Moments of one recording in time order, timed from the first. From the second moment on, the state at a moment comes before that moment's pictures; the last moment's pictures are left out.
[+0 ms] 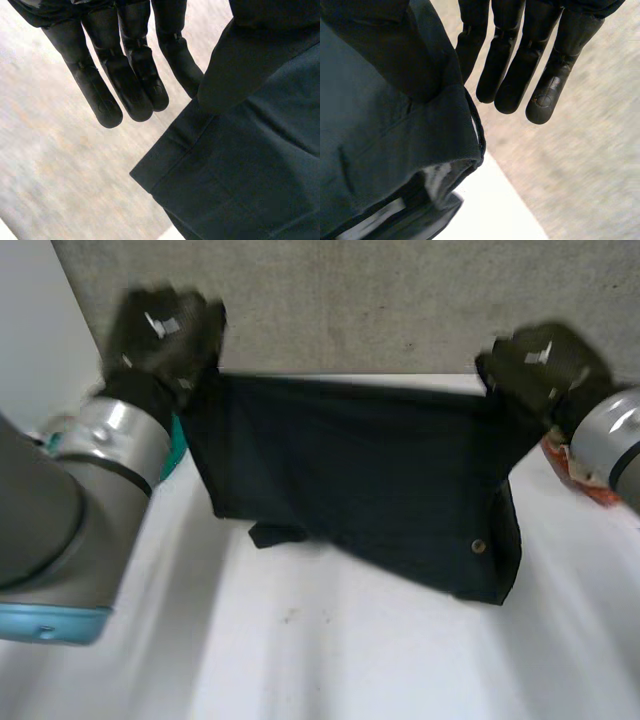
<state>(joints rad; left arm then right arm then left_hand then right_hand) 4.14 -1.67 -1.52 3.43 -1.71 3.53 1.84 -1.44 1.43 0.07 1.30 2.56 1.16 1.20 1.19 1.20 0.98 0.98 1.18 1.18 1.19 0.98</state>
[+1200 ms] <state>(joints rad) 4.23 -2.39 -0.73 3.51 -1.75 3.54 1.96 -0.94 1.03 -0.46 1.56 2.80 0.19 0.21 0.21 0.20 0.05 0.20 0.22 0.21 0.24 0.07</state>
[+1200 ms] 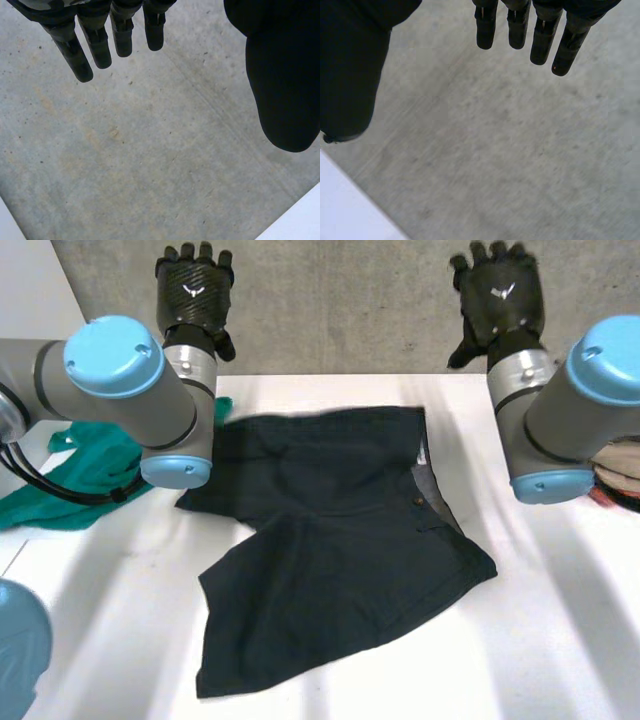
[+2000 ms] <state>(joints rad) 3.97 -1.81 -1.81 3.01 -1.75 3.31 1.79 -1.19 1.75 0.00 1.07 2.25 0.53 0.53 0.52 0.52 0.34 0.29 0.33 0.35 0.34 0.17</state>
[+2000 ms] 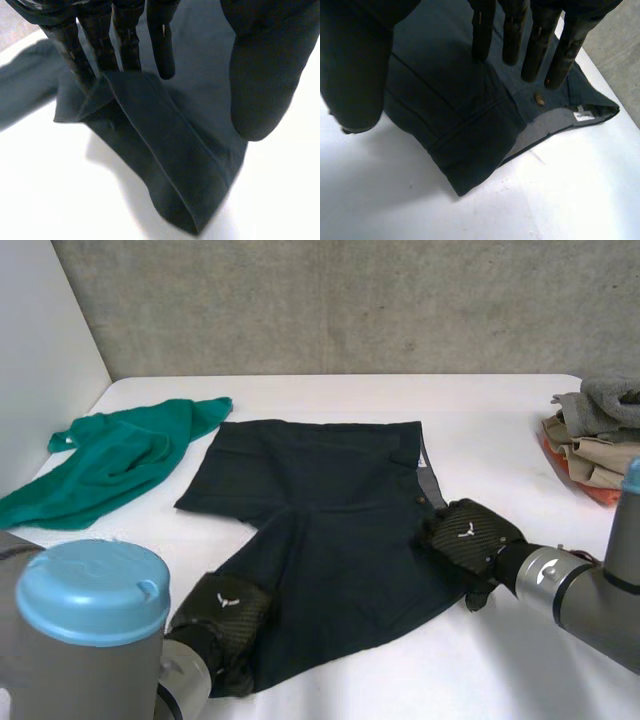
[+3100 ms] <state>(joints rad) 3.87 -1.71 -1.86 2.85 -1.81 3.45 1.68 -1.44 1.76 0.60 1.25 2.00 1.13 1.20 1.19 1.20 1.00 0.94 1.18 1.18 1.19 0.98</state>
